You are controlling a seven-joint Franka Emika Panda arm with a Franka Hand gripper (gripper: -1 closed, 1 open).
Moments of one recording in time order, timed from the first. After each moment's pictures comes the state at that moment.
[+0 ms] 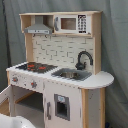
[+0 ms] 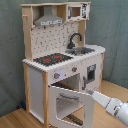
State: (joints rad) arm -0.38 -0.92 1.85 -1.99 -1.18 2.05 0.54
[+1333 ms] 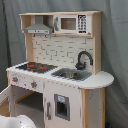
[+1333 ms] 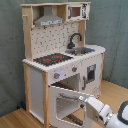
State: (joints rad) arm -0.57 -1.02 1.98 -1.88 -1.17 2.07 1.03
